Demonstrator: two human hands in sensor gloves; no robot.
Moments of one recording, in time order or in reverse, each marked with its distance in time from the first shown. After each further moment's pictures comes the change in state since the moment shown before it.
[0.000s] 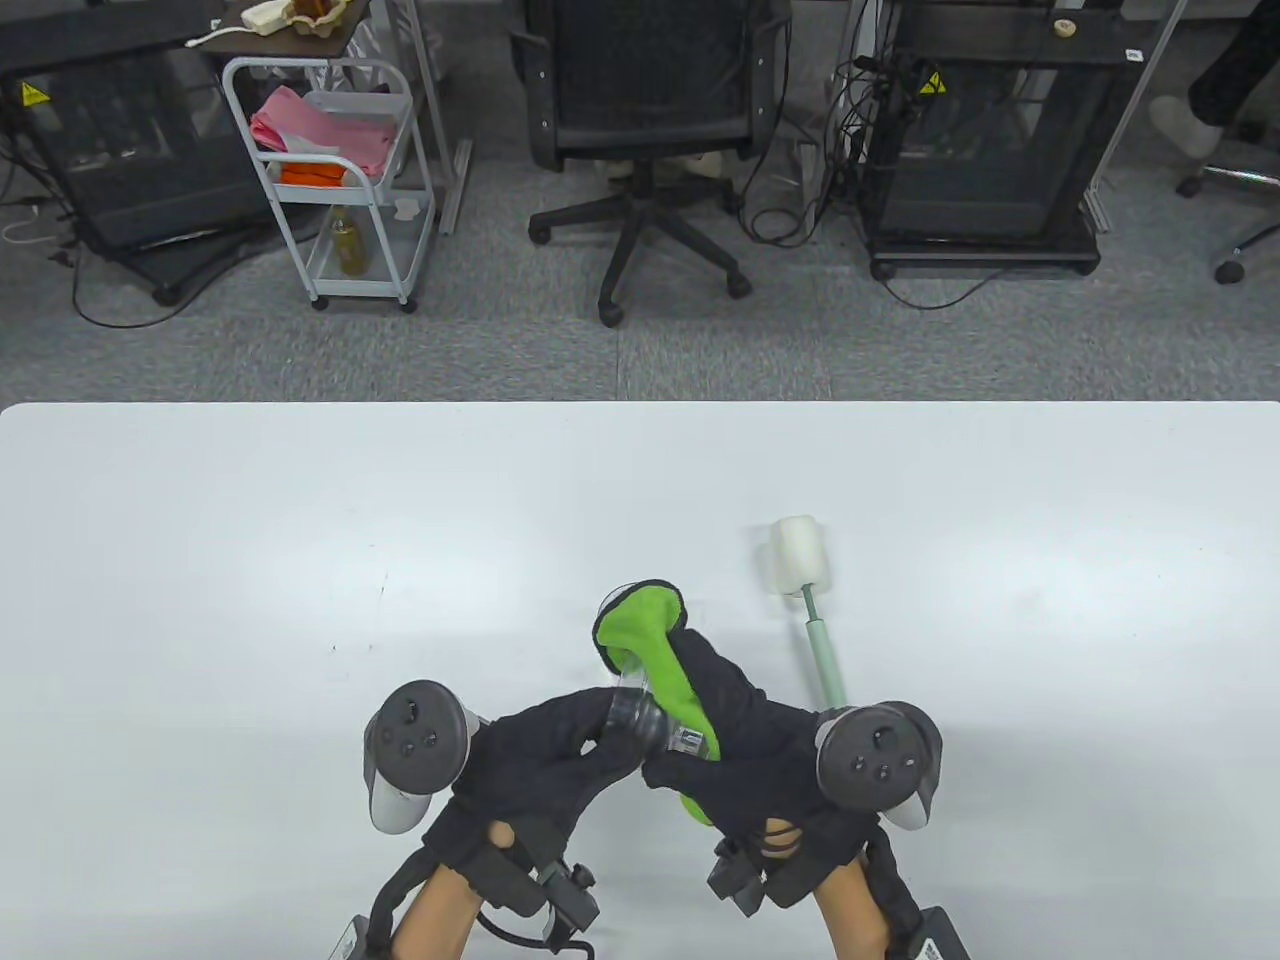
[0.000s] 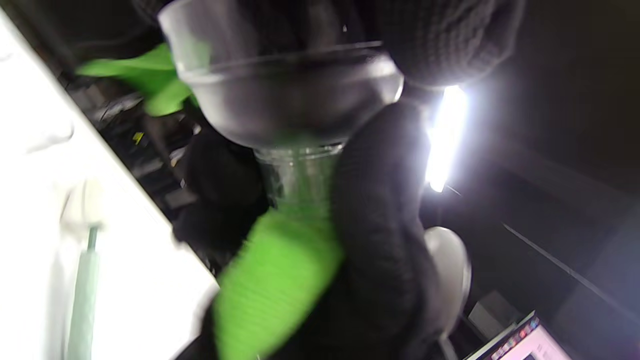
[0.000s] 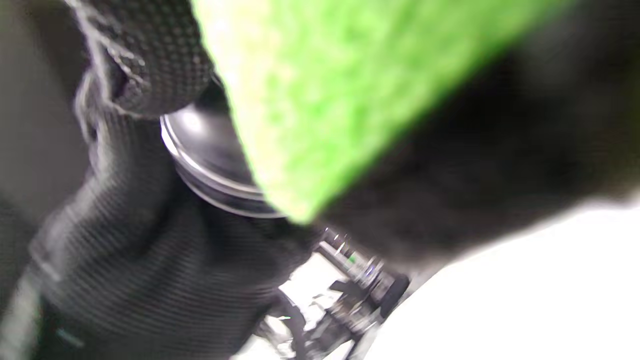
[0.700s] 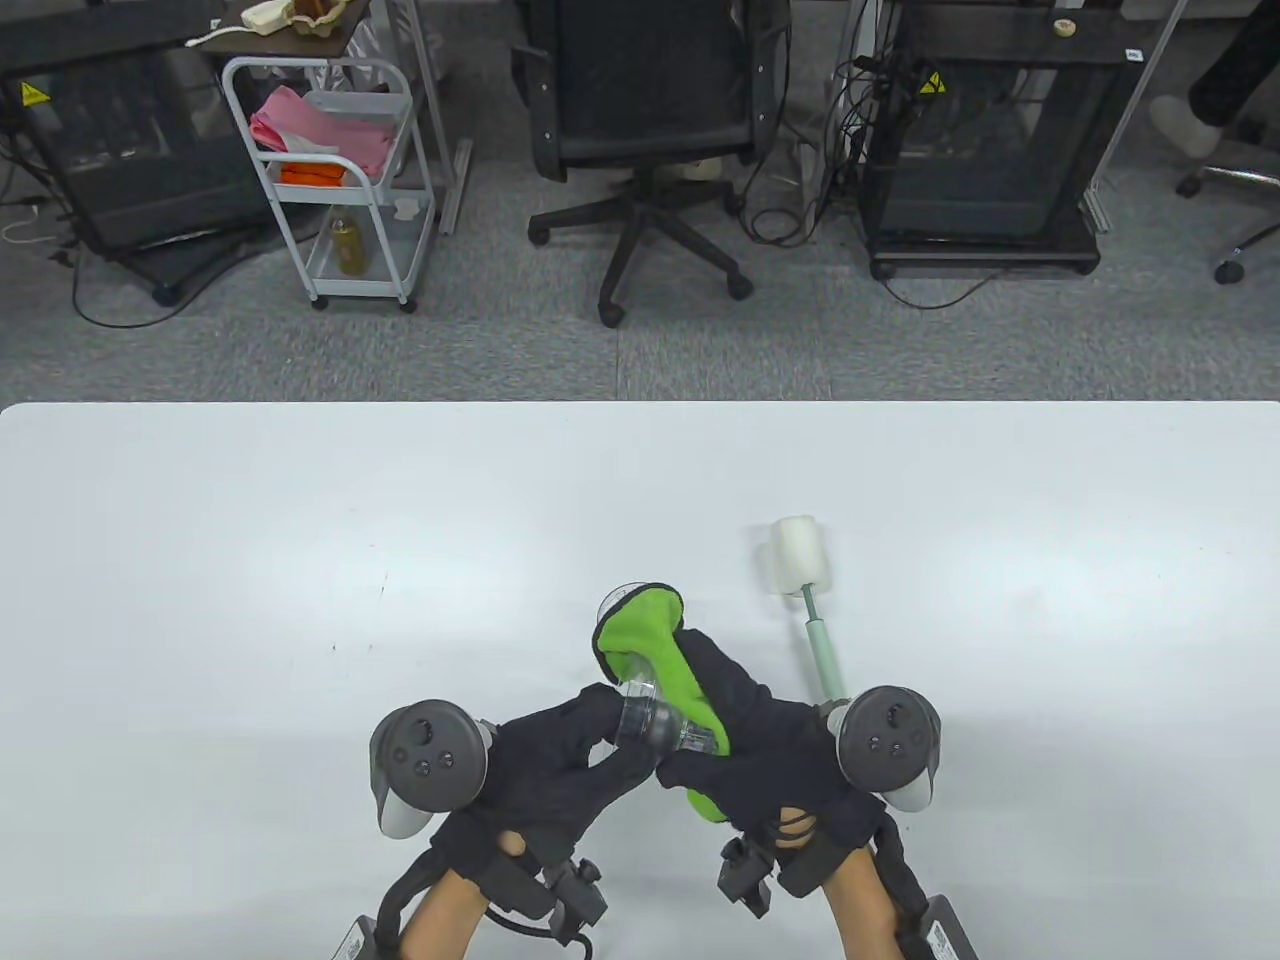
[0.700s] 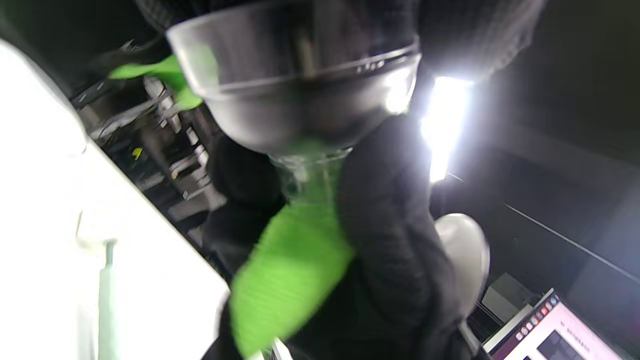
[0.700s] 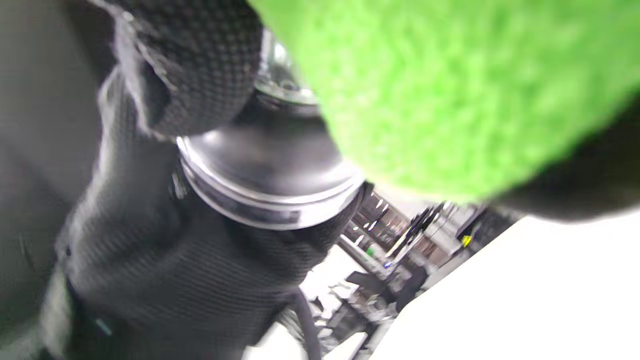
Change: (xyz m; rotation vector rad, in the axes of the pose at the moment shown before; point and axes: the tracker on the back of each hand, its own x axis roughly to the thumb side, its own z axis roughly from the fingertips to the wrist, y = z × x) left_hand -0.013 -0.006 -0.001 -0.041 0.083 0.049; right_hand 0.010 -0.004 0.000 0.013 -0.164 0.288
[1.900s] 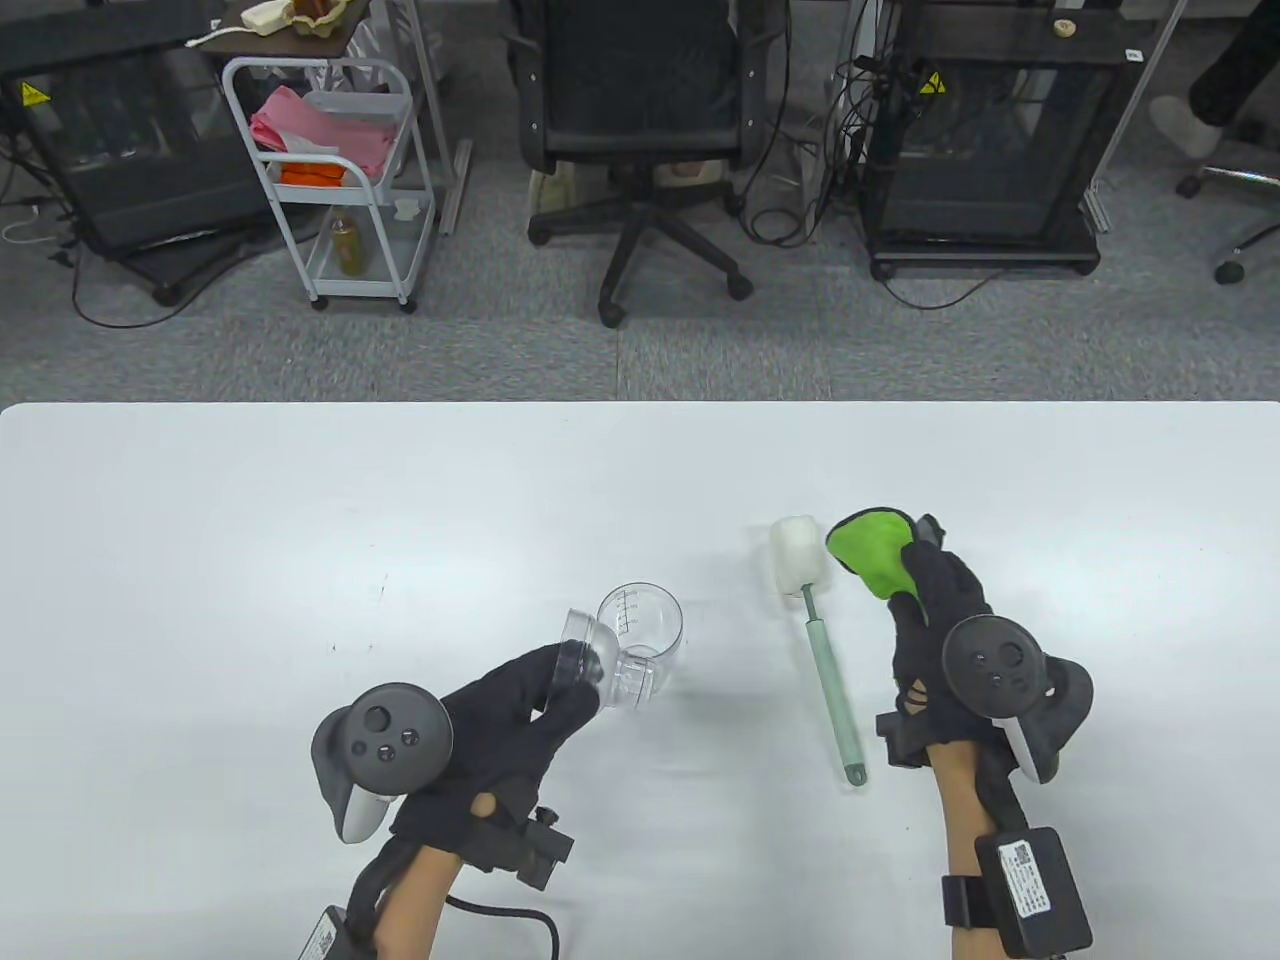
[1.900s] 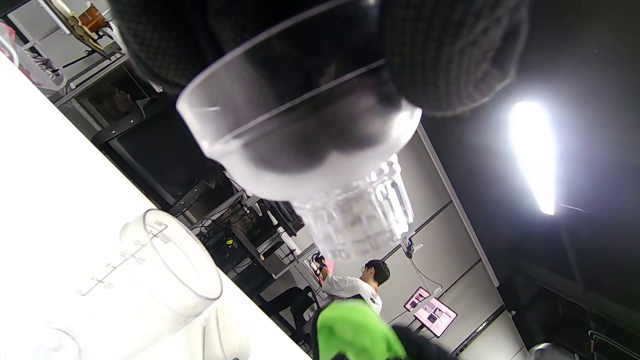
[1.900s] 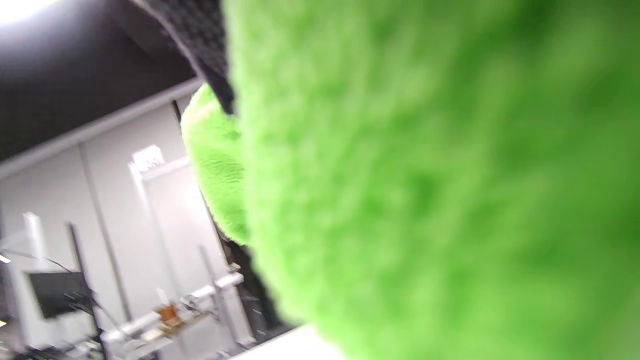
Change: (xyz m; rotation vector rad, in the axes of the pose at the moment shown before) left_hand -0.009 0.041 0.012 0.278 0.141 -0.295; right_hand -0.112 -0.120 0.034 -0.436 0.659 0.762
